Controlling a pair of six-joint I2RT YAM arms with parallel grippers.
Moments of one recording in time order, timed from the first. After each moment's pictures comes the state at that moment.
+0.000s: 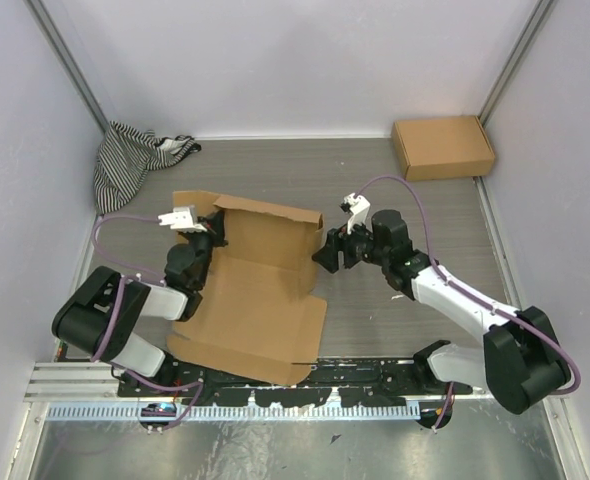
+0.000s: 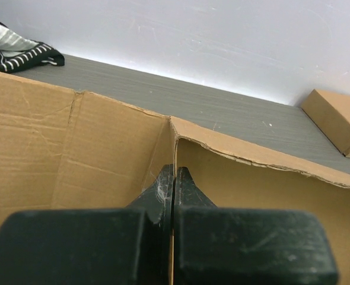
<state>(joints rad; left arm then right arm) -0.45 1.51 0.30 1.34 -0.32 -0.33 0.46 1.19 0.62 0.12 -0.44 0.17</state>
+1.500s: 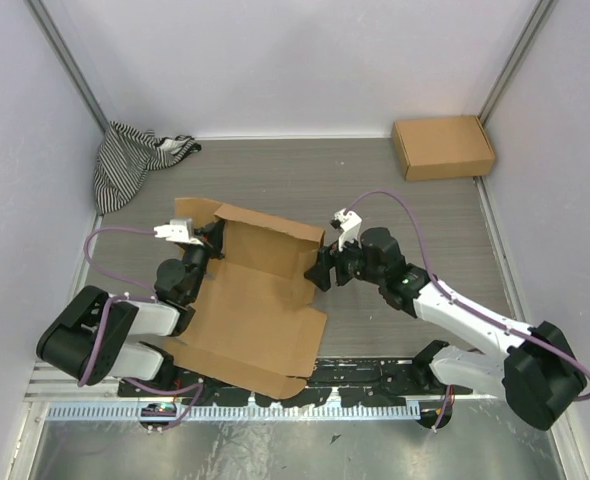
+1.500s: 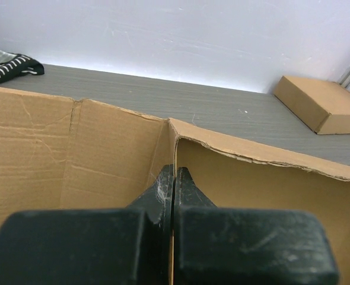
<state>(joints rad) -0.45 1.38 0.17 1.39 -0.22 -0.29 0.63 1.06 0.56 0.07 -0.30 0.24</state>
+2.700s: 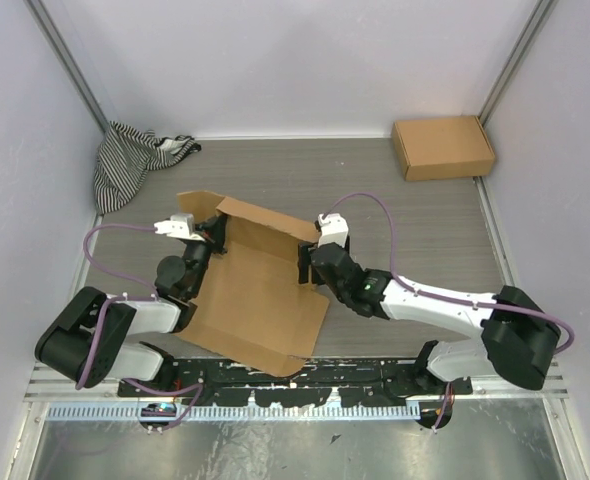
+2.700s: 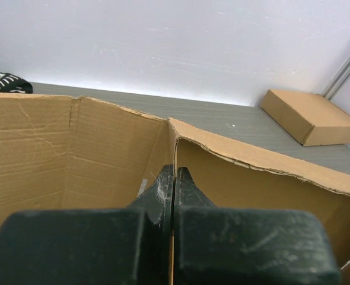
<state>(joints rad) -0.47 1.36 0.21 1.38 -0.21 -0.29 0.95 1.26 0.69 0.02 0.48 0.50</state>
